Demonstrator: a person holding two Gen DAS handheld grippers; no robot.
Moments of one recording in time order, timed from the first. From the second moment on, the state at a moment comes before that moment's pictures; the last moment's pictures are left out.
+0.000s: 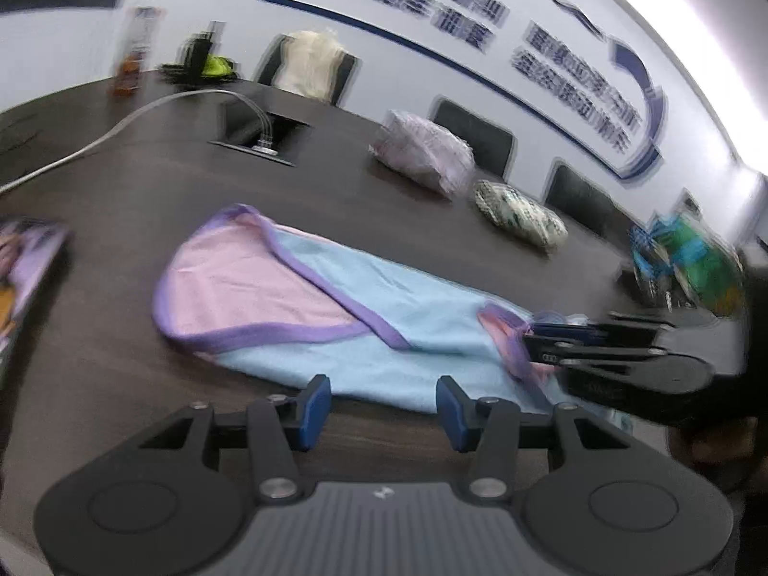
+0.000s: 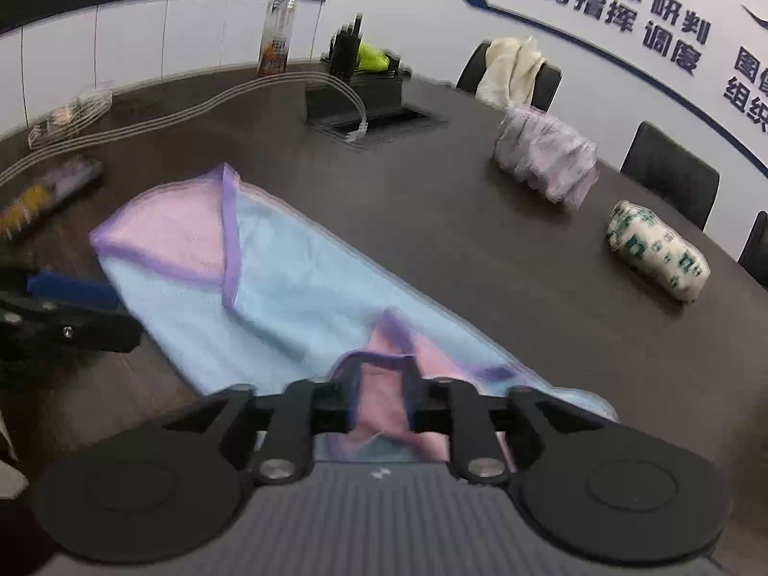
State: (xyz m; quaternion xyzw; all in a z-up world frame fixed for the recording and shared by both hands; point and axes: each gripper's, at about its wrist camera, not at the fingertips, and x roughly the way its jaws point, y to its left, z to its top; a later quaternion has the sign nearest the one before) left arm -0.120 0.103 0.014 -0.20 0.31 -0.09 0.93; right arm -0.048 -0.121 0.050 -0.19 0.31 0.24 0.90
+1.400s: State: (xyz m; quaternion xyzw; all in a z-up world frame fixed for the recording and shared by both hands) left arm 0.033 0.092 0.049 -0.25 0.32 -0.04 0.91; right arm 0.250 -0.131 0.023 -0.09 0.42 0.10 0.90
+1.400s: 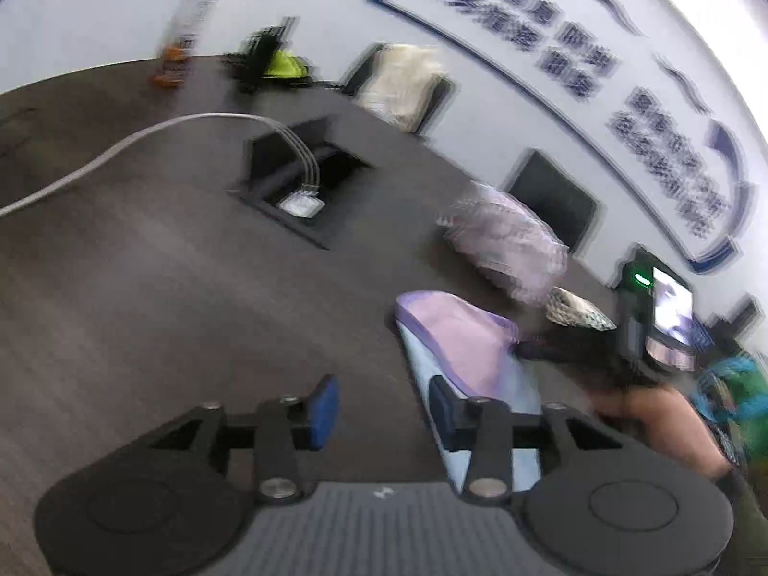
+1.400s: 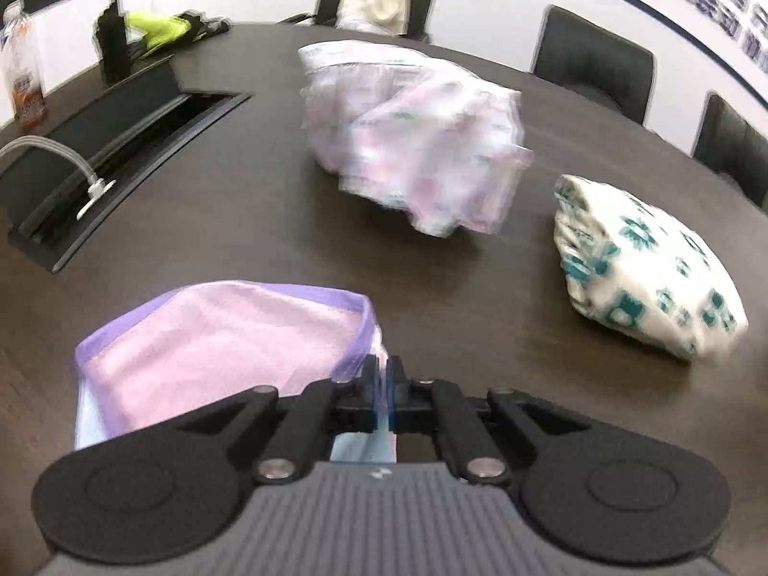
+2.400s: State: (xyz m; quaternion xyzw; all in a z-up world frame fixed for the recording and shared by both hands) left arm -0.062 -0.051 0.006 -0.07 0.36 -0.23 0.90; right arm -0.014 -0.271 0.019 0.02 0.38 0.28 0.88
